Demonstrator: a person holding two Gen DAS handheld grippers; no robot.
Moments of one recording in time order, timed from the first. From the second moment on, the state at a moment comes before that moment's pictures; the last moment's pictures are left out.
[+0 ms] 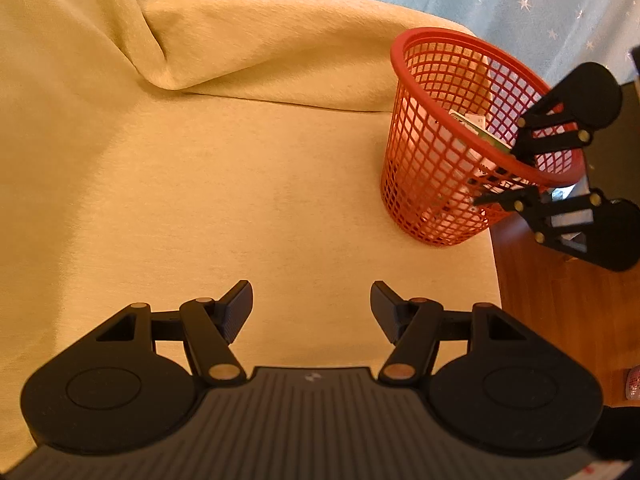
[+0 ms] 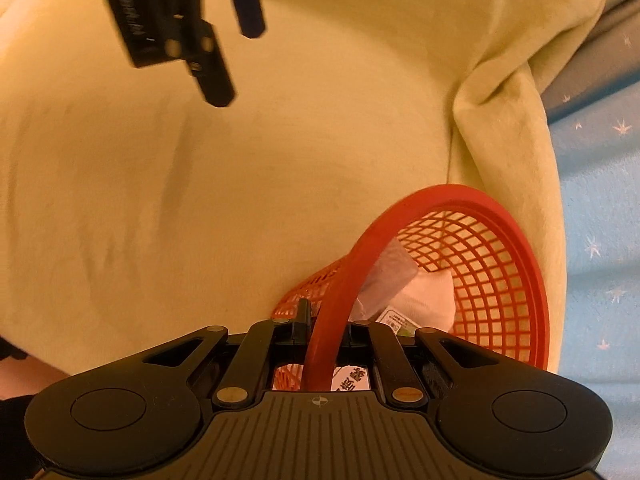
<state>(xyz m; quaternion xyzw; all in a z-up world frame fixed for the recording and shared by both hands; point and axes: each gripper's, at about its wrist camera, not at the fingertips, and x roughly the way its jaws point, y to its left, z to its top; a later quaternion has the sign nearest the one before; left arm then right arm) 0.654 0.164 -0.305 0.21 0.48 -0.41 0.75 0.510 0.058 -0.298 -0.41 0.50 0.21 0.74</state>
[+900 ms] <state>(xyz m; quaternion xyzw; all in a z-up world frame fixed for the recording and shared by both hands) 0.544 0.110 -0.286 0.19 0.48 -0.37 0.77 0.383 0.026 -0.295 -0.44 0.46 0.26 0.73</state>
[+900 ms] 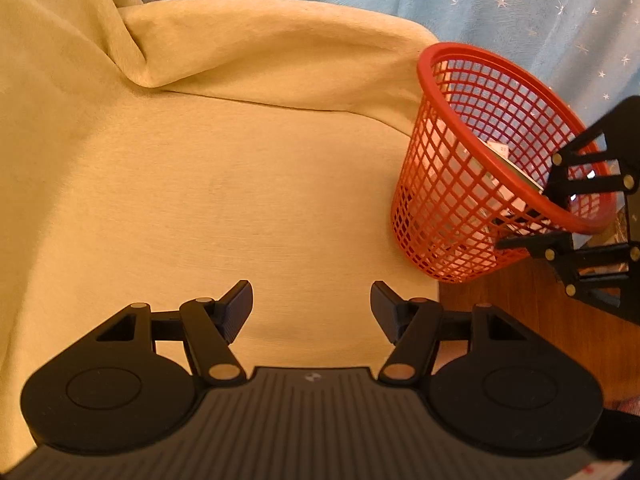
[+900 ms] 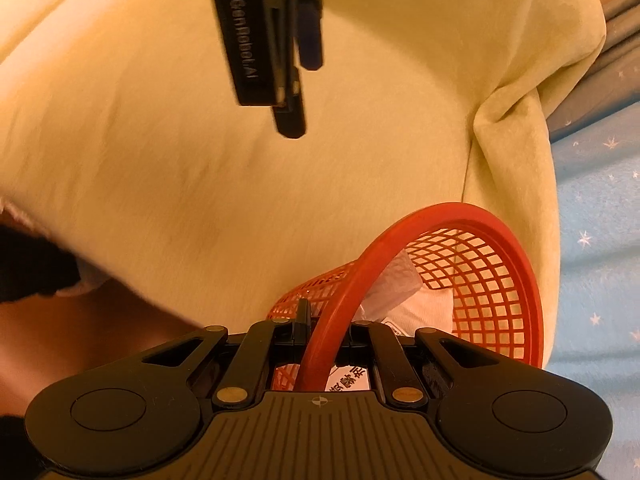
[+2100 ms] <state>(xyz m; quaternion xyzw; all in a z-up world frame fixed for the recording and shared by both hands) 0.352 -0.017 -0.384 0.12 0.51 -0.28 0.81 0.227 -0.119 -0.472 -0.48 0.46 0.30 0.69</state>
